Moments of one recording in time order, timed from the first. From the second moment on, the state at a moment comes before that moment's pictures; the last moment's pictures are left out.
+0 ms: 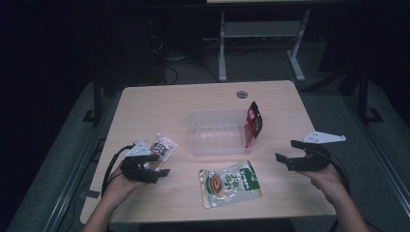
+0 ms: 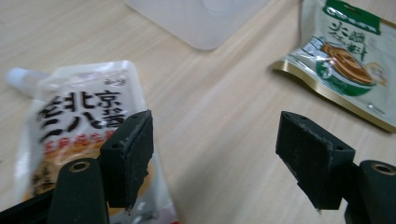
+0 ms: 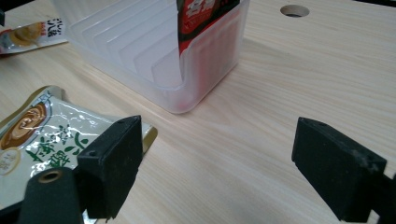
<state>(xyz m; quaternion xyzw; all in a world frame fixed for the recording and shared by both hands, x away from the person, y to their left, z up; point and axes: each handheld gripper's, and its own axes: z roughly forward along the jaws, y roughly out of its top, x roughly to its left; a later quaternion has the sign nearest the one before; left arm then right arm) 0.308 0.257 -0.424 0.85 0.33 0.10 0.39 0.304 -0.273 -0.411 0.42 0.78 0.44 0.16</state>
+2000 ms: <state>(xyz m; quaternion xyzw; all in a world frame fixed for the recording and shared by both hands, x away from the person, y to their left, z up) 0.365 0.270 -0.446 0.86 0.38 0.08 0.33 0.300 -0.261 -0.419 0.40 0.79 0.43 0.15</state>
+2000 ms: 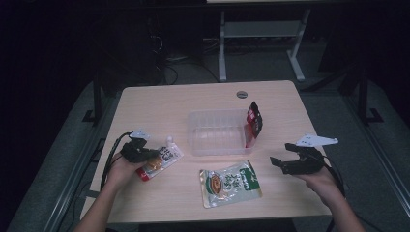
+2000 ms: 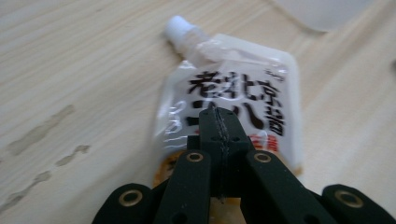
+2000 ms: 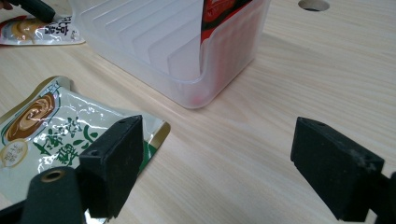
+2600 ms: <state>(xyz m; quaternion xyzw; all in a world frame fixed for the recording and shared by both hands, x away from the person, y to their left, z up) 0.401 0.281 -0.449 0.85 0.43 0.12 0.29 0.302 -0.260 -0.421 0.40 0.79 0.43 0.15</state>
